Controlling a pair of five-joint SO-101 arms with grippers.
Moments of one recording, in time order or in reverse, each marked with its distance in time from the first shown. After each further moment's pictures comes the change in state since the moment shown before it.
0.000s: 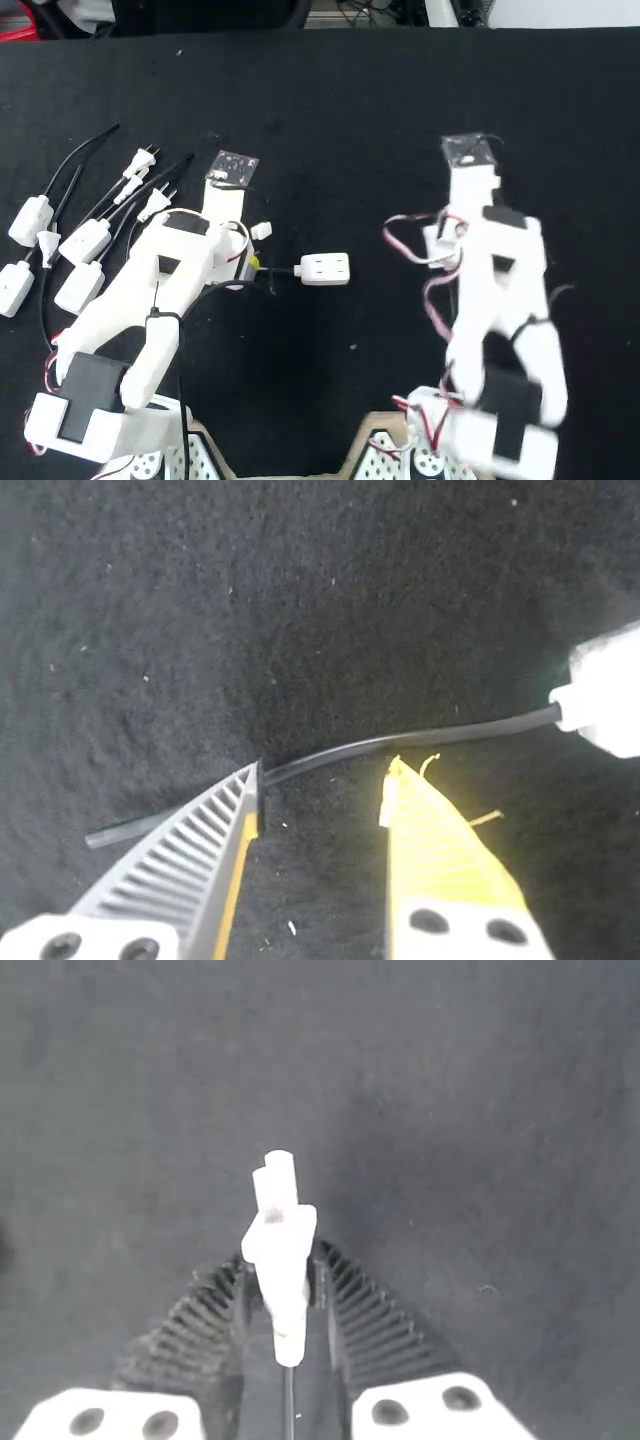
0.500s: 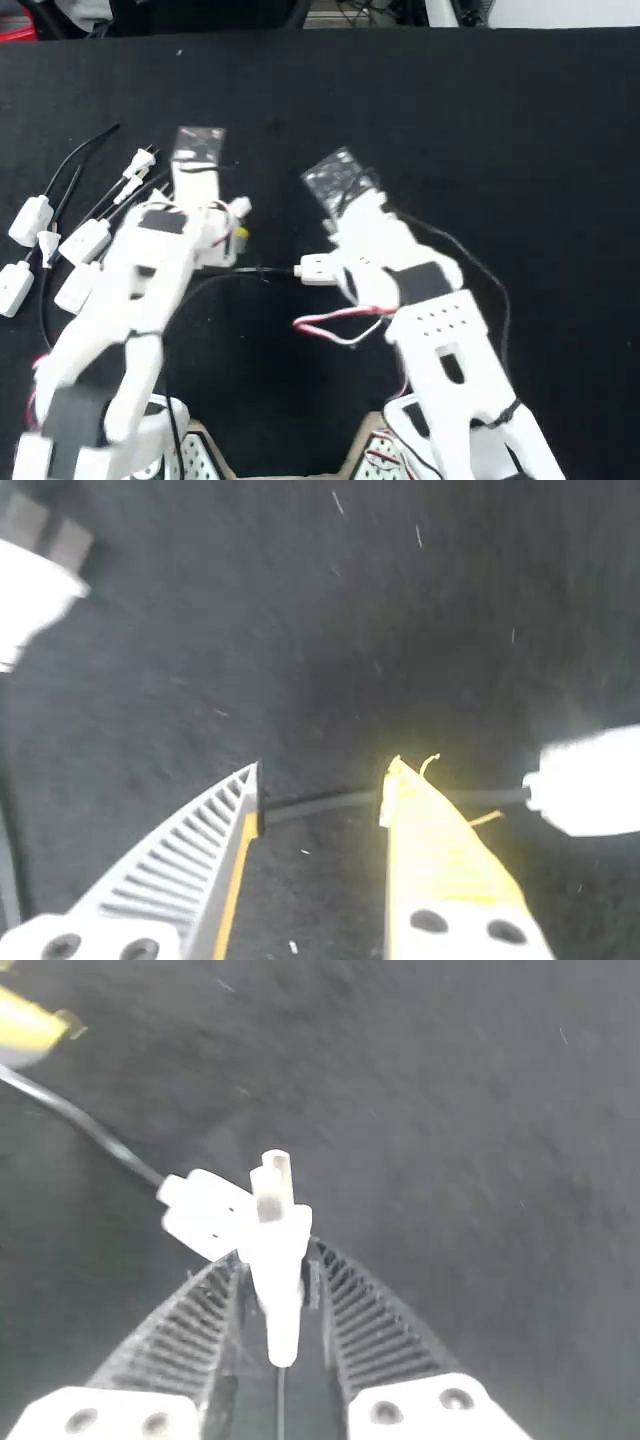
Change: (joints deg) left arm -4.4 -10.3 -0.2 0.0 7.1; right arm -31.8 -27.2 12.0 0.0 -1.6
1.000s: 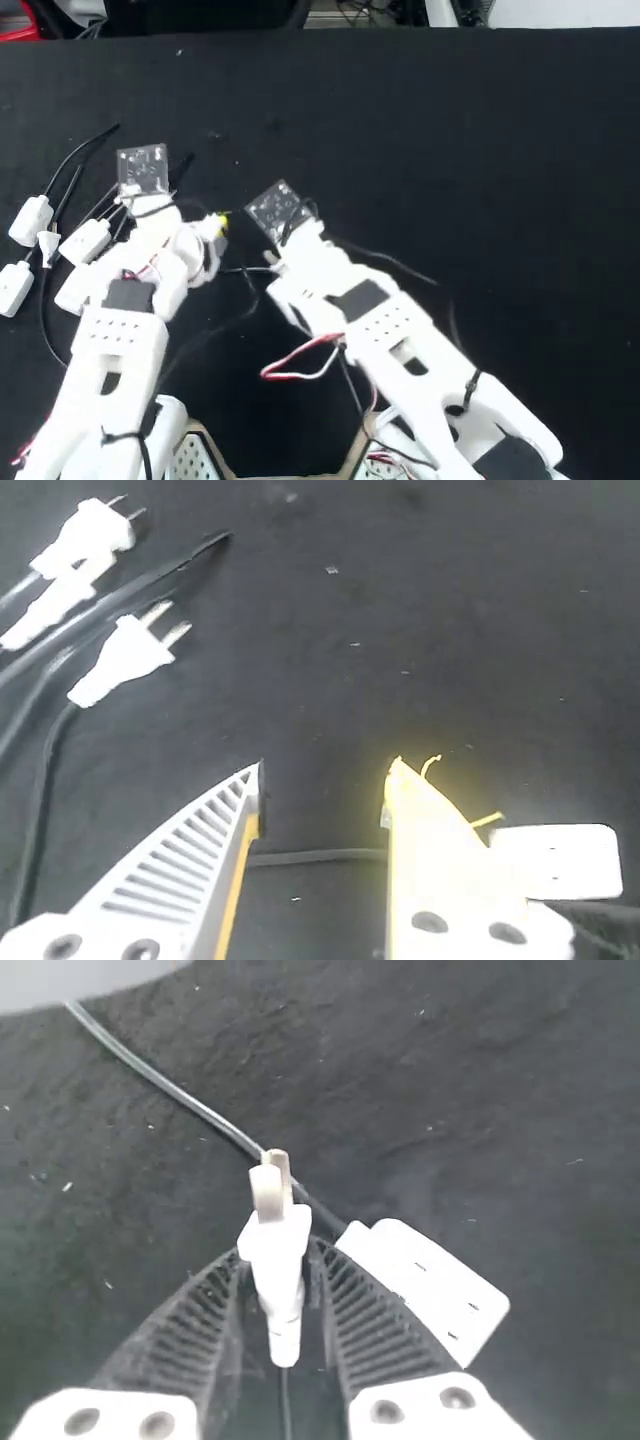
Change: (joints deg) left arm -2.2 -29.9 22.3 -13.8 6.9; right arm -15.4 8.8 8.8 -16.5 -12.8
